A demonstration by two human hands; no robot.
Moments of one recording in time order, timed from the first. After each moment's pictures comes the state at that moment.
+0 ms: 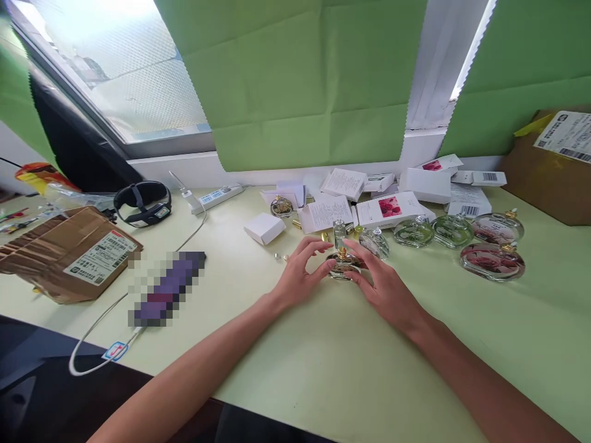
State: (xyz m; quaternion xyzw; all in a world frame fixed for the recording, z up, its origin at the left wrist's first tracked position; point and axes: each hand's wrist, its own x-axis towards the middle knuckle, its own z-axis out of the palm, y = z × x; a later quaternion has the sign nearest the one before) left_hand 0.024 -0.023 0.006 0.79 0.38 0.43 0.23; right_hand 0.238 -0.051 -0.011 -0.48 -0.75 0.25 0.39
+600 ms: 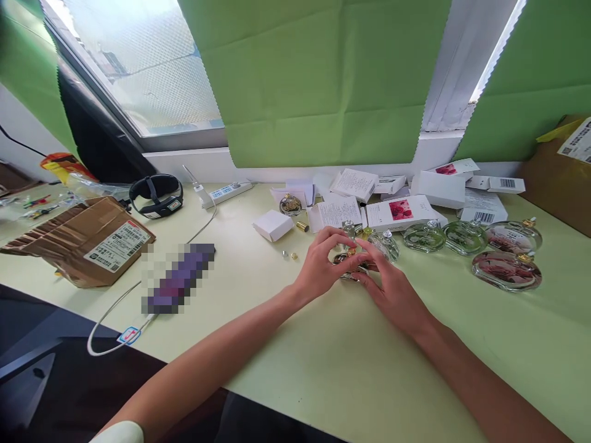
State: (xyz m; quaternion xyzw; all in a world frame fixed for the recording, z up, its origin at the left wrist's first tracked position) left_hand 0.058 -0.013 0.013 0.76 0.36 0.50 0.21; right_hand 0.234 -0.051 -0.010 -0.46 -0.74 0.26 0.41
